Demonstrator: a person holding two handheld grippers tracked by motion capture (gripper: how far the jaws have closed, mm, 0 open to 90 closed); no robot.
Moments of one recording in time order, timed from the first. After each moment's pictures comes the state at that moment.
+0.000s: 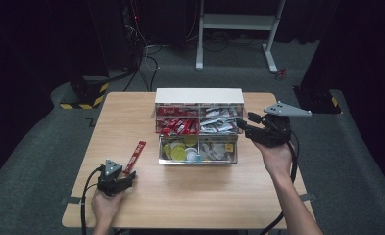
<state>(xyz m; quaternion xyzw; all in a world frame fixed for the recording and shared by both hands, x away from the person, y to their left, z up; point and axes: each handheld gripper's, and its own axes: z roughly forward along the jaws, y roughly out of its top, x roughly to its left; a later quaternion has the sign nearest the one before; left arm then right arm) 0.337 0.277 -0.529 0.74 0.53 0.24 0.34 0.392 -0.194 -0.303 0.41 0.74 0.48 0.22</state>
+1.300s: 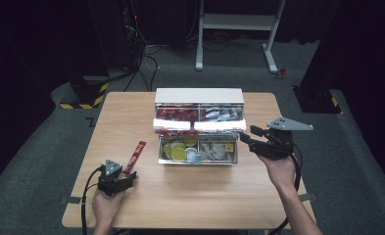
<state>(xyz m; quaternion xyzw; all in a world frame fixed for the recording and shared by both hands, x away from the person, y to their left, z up) 0.337 0.276 -0.528 0.74 0.53 0.24 0.34 0.382 -0.214 -0.338 0.40 0.76 0.48 0.19</state>
